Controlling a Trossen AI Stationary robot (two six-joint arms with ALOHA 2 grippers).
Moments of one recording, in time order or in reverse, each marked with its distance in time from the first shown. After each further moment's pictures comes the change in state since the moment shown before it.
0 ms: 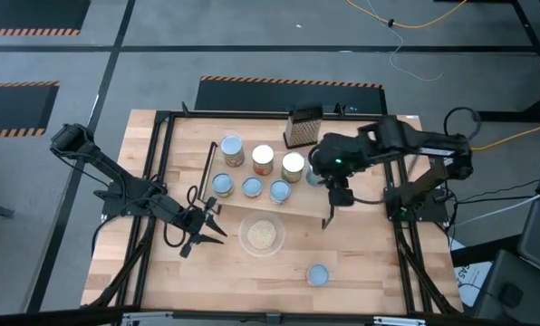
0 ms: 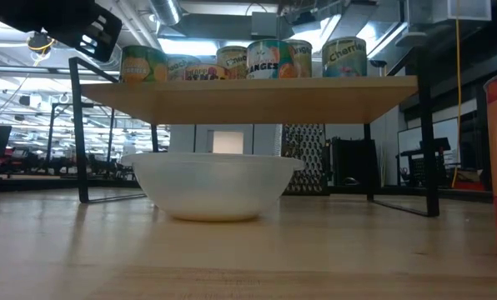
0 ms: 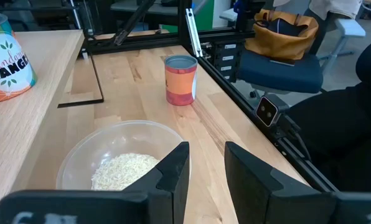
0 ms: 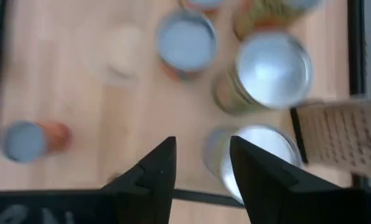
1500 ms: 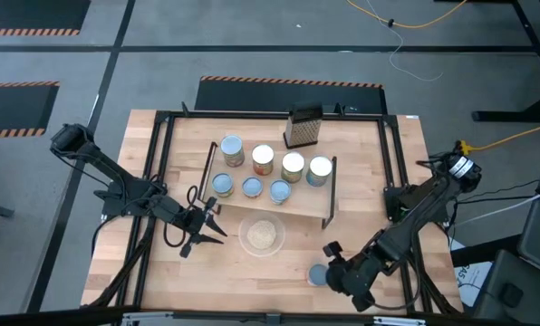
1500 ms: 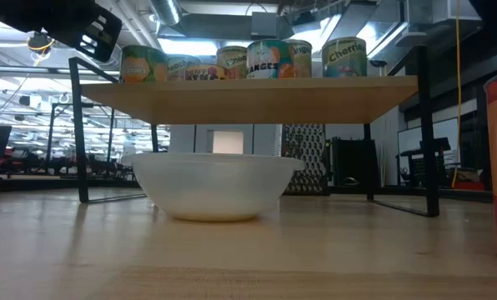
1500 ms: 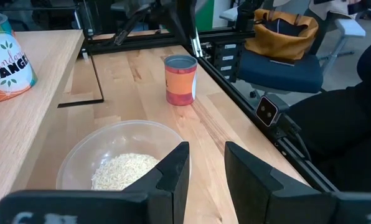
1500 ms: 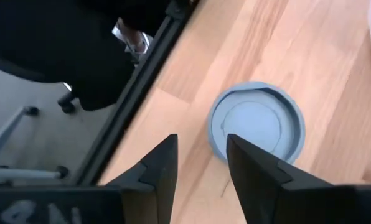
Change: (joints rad) left arm 0.000 0.000 0.000 0.000 0.000 0.000; right arm 0.702 0.005 -0.792 0.920 0.009 0.308
